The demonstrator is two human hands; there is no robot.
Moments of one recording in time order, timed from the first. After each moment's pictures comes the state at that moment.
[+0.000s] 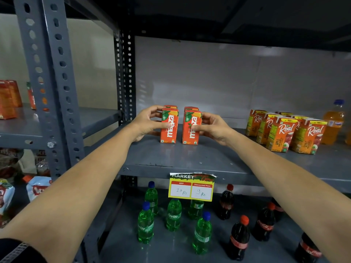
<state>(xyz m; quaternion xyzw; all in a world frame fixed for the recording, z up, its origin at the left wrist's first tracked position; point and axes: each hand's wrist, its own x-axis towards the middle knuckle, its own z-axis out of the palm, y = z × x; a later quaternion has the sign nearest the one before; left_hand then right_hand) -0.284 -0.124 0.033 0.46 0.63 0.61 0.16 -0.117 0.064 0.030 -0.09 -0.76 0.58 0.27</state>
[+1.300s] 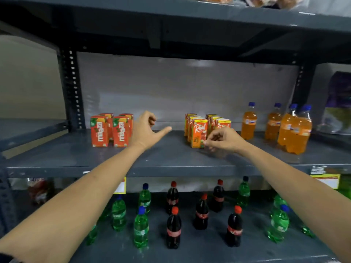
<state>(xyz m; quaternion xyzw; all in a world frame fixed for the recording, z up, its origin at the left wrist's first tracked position) -0.086 -0.006 0.029 0.50 0.64 0.55 -0.21 0.142 0.175 0.037 -0.17 -0.91 0.26 0.28</state>
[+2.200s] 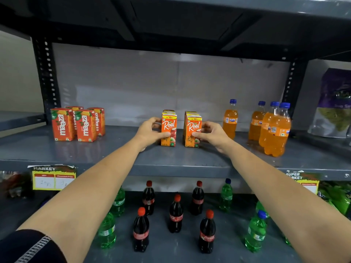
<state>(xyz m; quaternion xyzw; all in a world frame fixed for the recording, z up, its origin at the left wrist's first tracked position) -0.016 0.096 0.019 0.44 0.68 0.58 0.08 0.154 0.267 0.024 -0.20 -0.80 0.46 0.33</state>
